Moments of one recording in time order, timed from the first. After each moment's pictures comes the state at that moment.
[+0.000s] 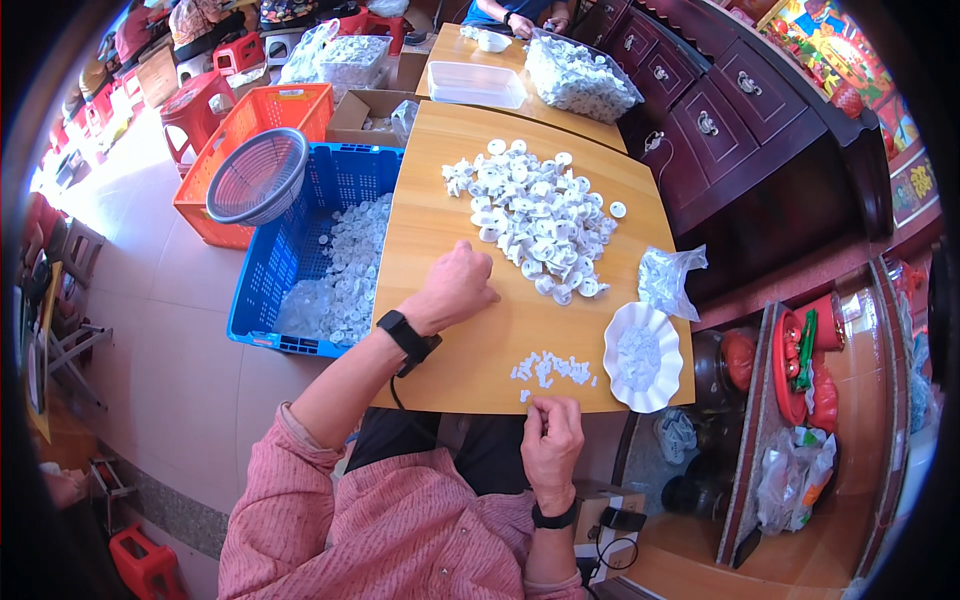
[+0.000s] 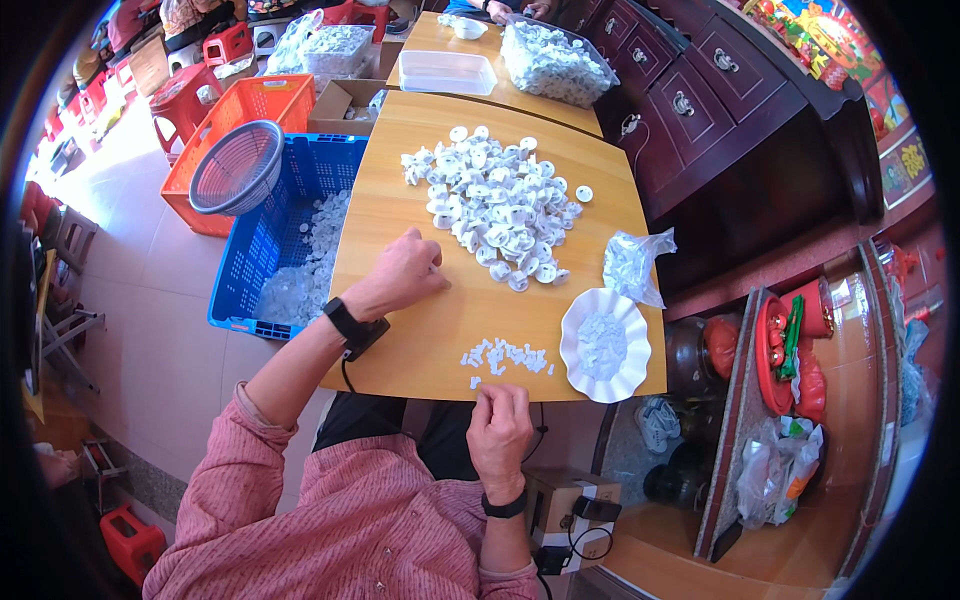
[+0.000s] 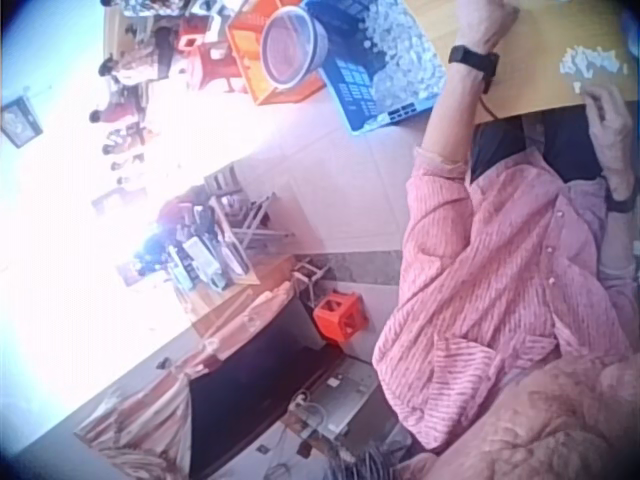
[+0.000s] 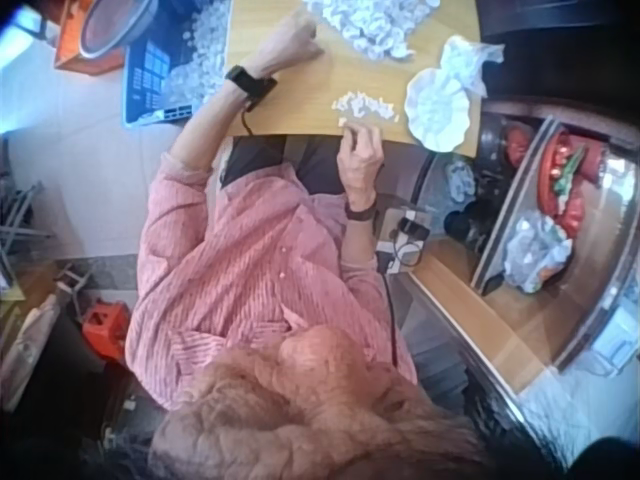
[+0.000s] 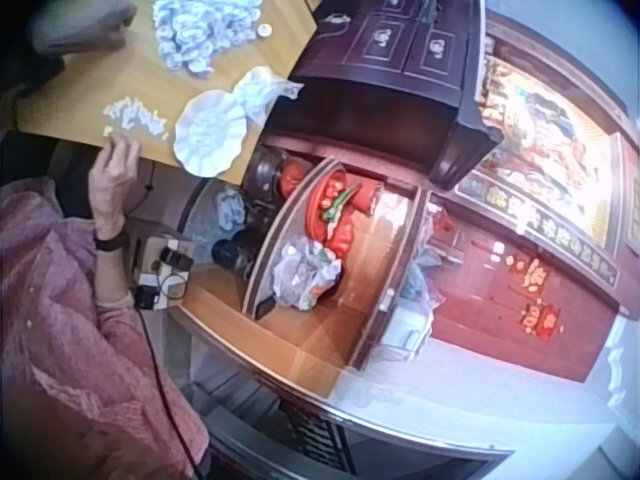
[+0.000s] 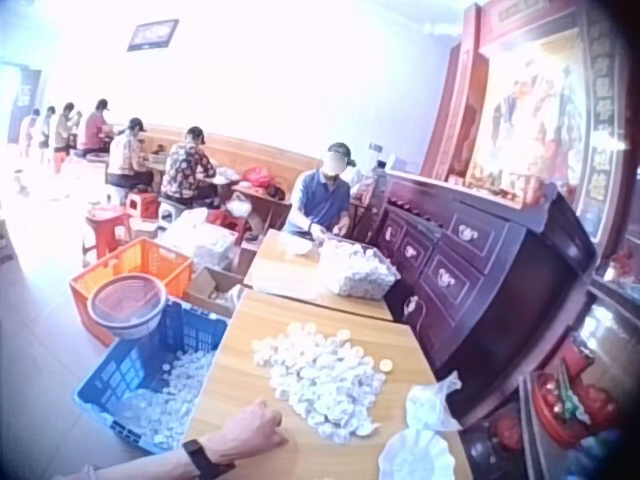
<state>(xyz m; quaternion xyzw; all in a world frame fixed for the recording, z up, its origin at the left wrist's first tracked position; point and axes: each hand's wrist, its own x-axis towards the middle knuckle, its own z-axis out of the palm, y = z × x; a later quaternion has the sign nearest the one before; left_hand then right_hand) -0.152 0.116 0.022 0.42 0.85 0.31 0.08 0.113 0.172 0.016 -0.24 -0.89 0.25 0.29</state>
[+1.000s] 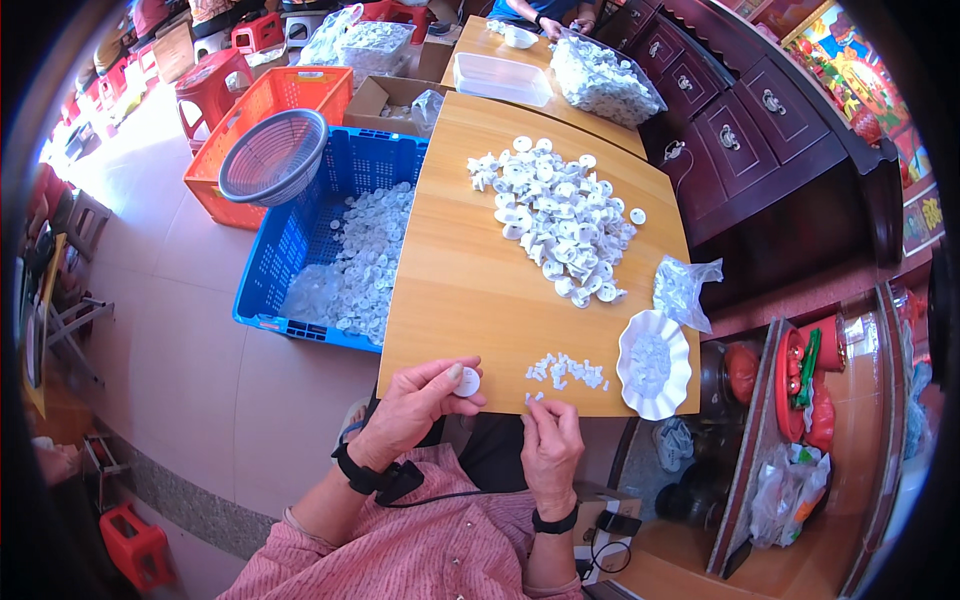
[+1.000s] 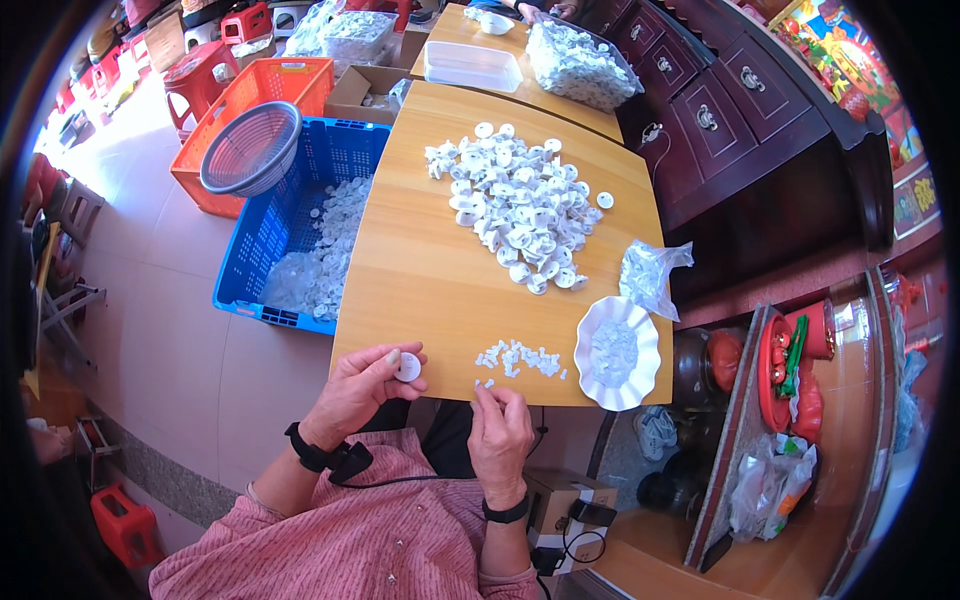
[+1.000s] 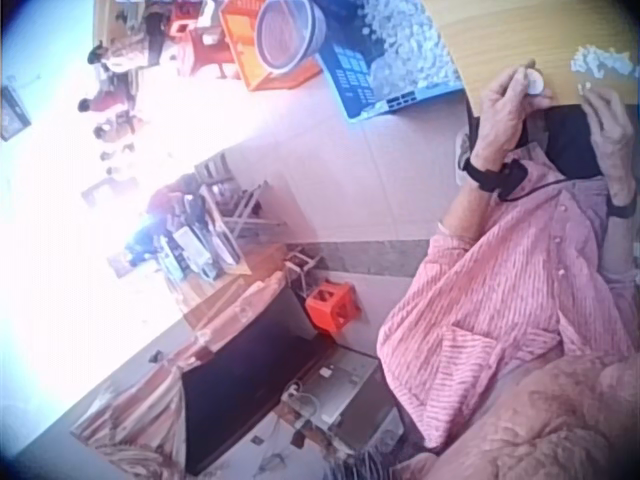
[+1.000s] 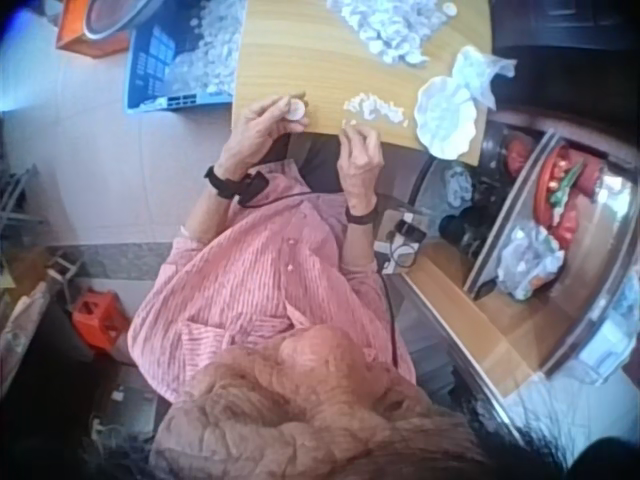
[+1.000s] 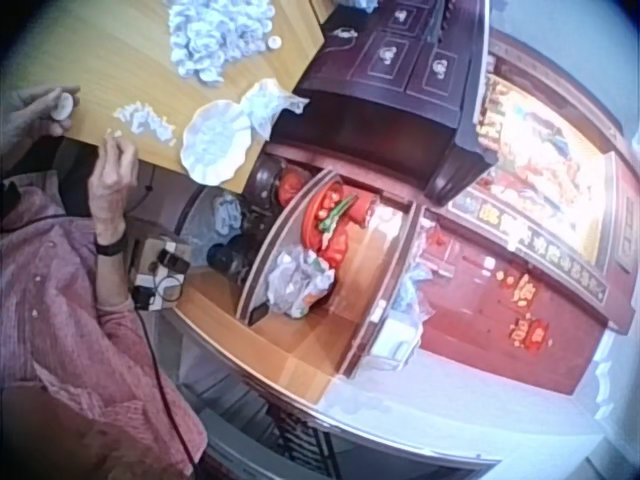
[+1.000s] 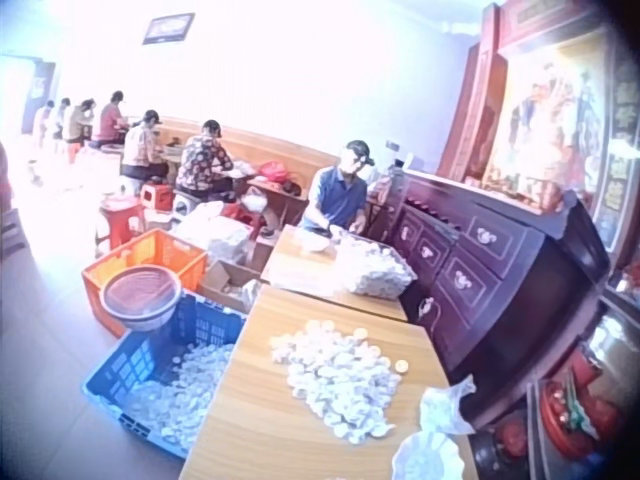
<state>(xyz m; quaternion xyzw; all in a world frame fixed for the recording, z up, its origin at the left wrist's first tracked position) -0.027 -0.004 0.019 0.05 0.40 0.81 0.43 0.113 0.159 0.018 -0.19 -0.93 0.21 0.25</state>
